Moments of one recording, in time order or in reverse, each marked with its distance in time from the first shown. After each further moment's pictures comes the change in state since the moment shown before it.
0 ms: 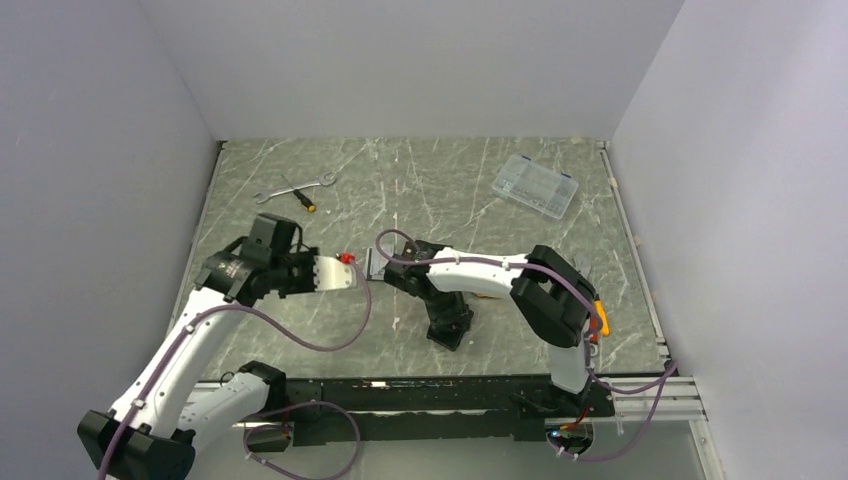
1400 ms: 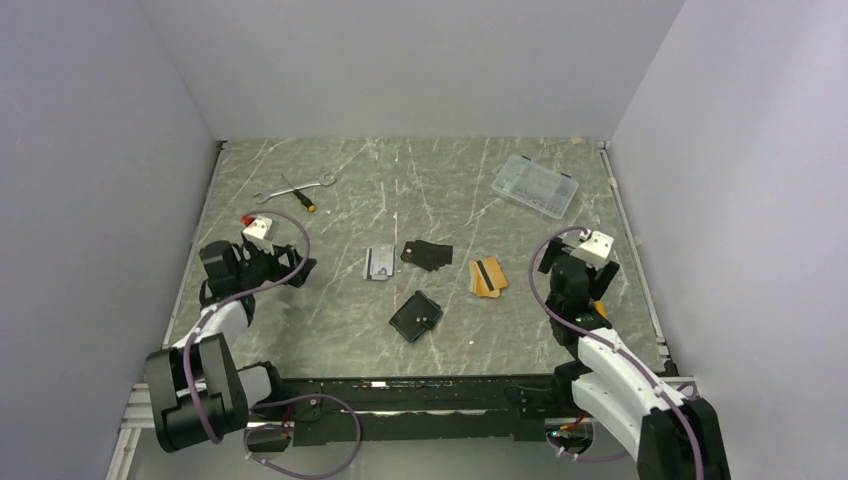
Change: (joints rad) left arm 0.703 0.208 -0.528 1.226 0.610 -0.972; right arm -0.734 -1.144 -1.034 1.257 0.484 -0.601
